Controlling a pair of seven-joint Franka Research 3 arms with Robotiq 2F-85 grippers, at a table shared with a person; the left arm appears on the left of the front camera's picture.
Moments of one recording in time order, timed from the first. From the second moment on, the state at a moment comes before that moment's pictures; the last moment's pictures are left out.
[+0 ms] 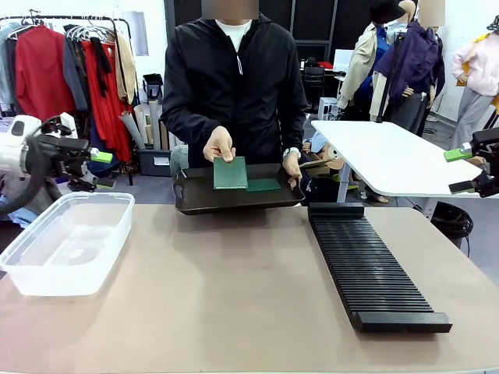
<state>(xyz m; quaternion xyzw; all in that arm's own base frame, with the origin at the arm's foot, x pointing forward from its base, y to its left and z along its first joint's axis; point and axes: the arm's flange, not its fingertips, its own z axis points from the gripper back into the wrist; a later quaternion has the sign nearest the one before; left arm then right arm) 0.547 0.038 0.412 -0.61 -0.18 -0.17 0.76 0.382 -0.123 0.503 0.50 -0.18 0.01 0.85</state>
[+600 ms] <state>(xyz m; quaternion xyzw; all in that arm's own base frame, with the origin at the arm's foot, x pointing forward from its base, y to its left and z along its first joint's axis) 0.587 -0.035 0.380 -0.65 -0.19 -0.17 0.72 0.381 -0.122 0.502 0.50 -0.18 0.01 0.85</state>
